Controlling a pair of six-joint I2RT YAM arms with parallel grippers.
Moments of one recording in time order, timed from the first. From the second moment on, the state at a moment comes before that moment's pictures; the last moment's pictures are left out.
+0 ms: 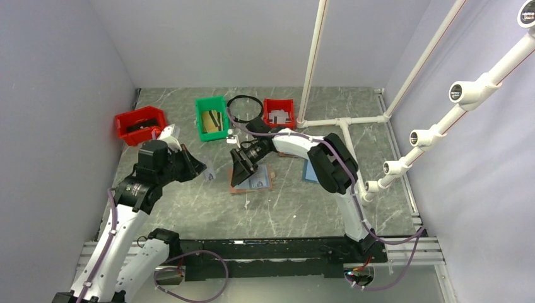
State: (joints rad) left arm -0.24 0.73 0.83 -0.66 0.21 -0.56; right arm 0.71 2.19 1.58 -0.48 -1.11 0.14
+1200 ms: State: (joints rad) left arm -0.24 0.76 0.68 -0.05 0.64 -0.59; right arm 0.64 1.88 1.80 -0.90 -1.08 -0.34
